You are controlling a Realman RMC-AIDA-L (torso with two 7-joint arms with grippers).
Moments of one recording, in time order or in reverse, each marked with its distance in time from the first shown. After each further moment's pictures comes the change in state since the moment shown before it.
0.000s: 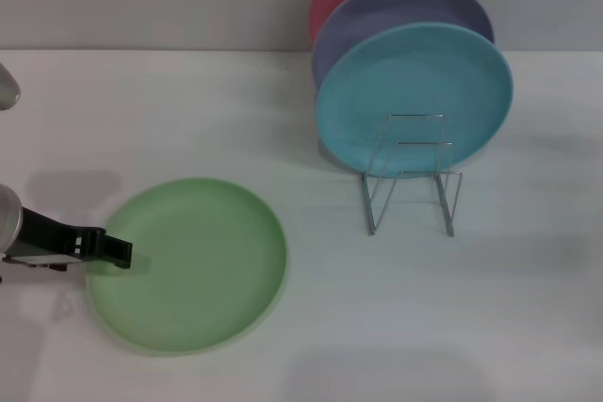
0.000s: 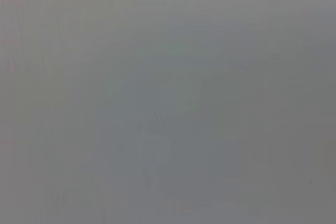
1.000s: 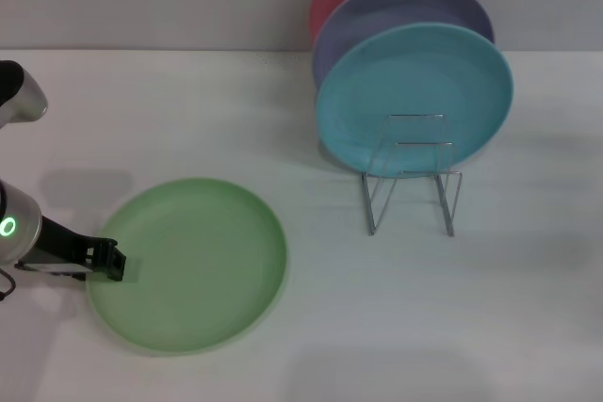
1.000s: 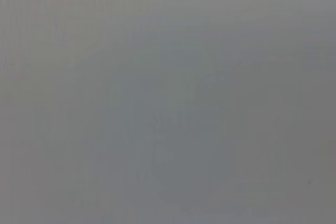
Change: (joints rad) left arm -0.048 0.002 0.035 0.094 0.023 0.022 0.000; right arm 0.002 -0.006 0.000 0.000 0.000 0.006 0.002
